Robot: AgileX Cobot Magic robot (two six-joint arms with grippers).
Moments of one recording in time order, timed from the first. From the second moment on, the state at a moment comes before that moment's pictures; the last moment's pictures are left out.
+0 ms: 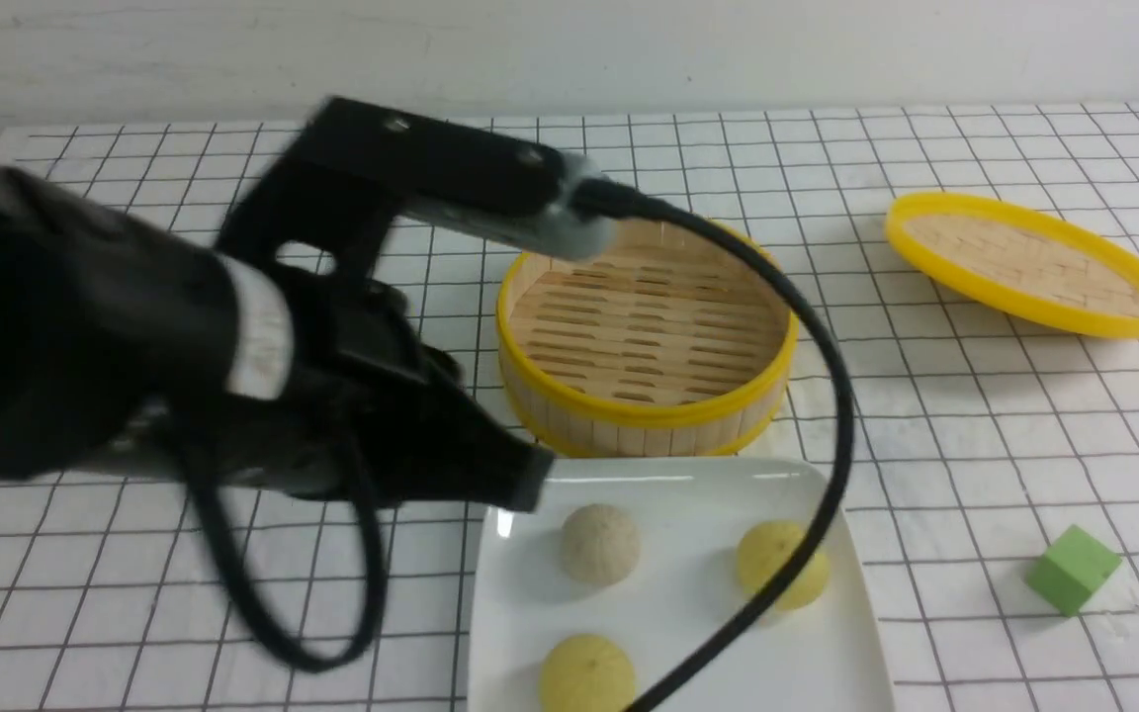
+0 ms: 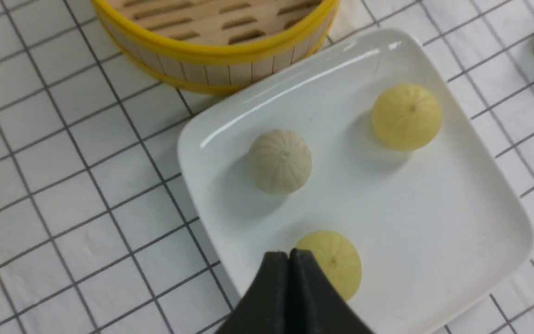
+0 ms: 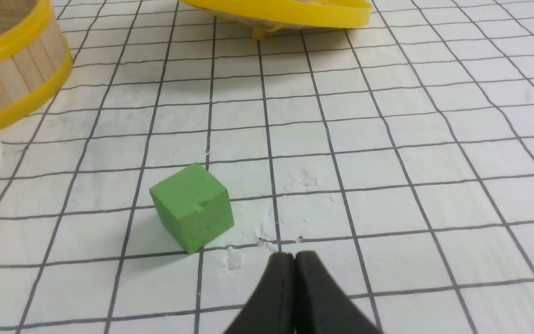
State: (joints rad) right arm -0.03 -0.01 0.02 -0.04 0.41 0.13; left arm -0.85 1.10 -1.10 0.18 0.89 -0.38
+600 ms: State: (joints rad) right arm -0.03 -0.01 0.02 -0.04 0.41 0.13; left arm -0.85 0.63 -0.51 0.19 0.32 -0.47
